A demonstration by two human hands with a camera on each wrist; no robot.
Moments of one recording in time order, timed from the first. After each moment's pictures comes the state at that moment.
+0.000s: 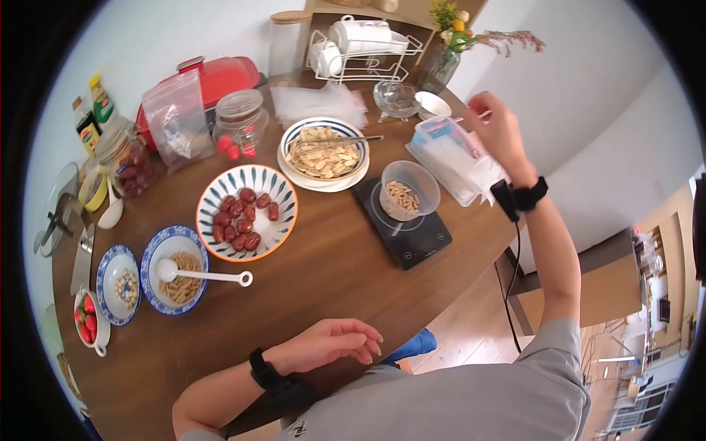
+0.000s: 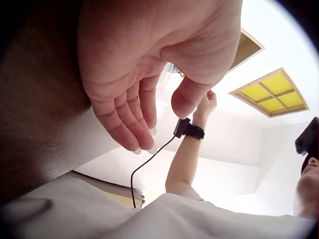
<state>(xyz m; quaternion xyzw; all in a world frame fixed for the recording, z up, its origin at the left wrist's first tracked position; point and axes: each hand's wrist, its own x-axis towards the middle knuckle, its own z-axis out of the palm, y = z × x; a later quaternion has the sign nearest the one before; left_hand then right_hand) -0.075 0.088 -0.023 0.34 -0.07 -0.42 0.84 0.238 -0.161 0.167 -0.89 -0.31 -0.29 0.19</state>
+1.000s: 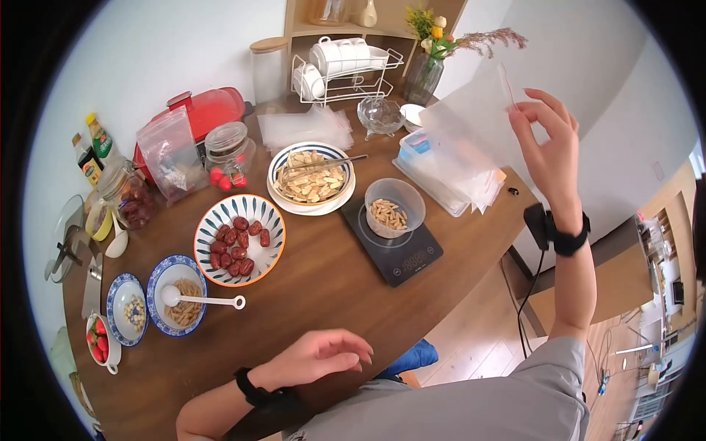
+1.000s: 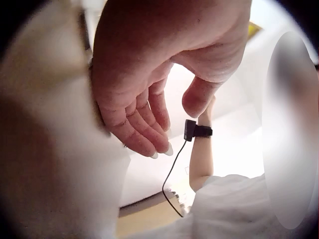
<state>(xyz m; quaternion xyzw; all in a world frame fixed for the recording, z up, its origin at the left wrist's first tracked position) -0.070 0.093 0.029 0.52 -0.12 -0.34 0.77 0.144 -0.193 0.240 -0.83 -0.30 -0.45 0.10</state>
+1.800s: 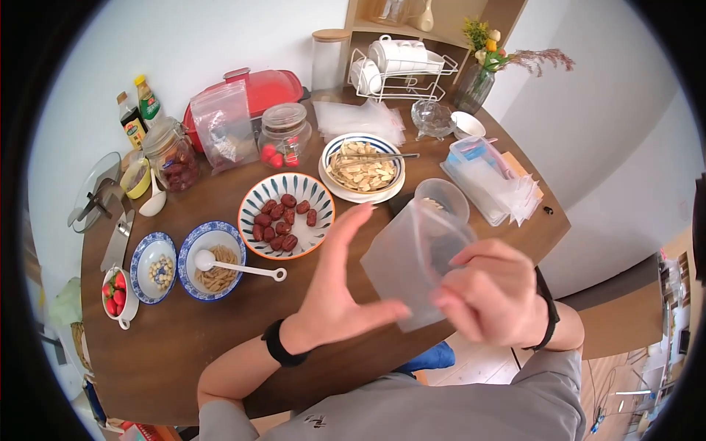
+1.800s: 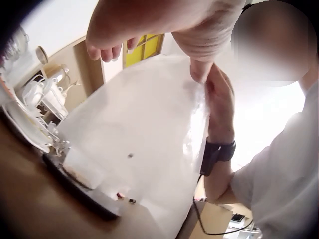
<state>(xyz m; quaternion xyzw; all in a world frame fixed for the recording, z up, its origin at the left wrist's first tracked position) -0.033 0.098 0.069 0.76 -0.16 0.25 0.58 0.020 -0.103 0.175 -0.70 -0.62 -0.27 0.24</state>
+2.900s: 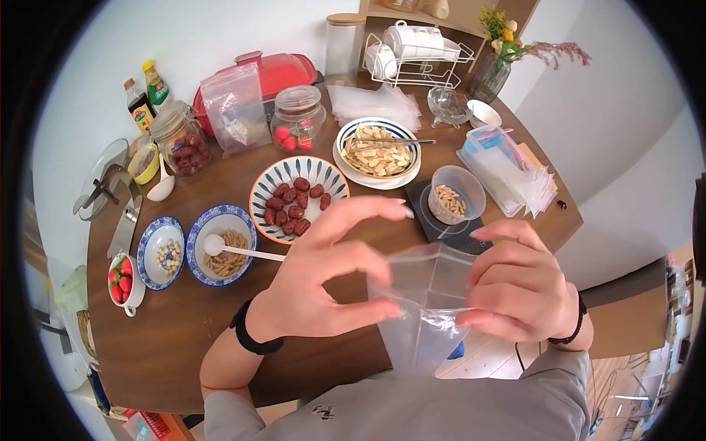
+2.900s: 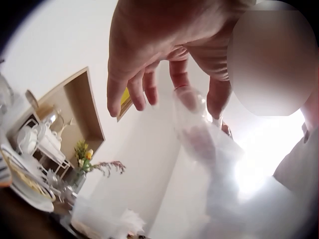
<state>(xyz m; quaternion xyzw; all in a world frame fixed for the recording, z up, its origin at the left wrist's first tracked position) -0.042 0.142 0.113 0.76 -0.36 0.21 0.50 0.023 -0.114 0.192 -0.69 -0.67 -0.11 0.24</state>
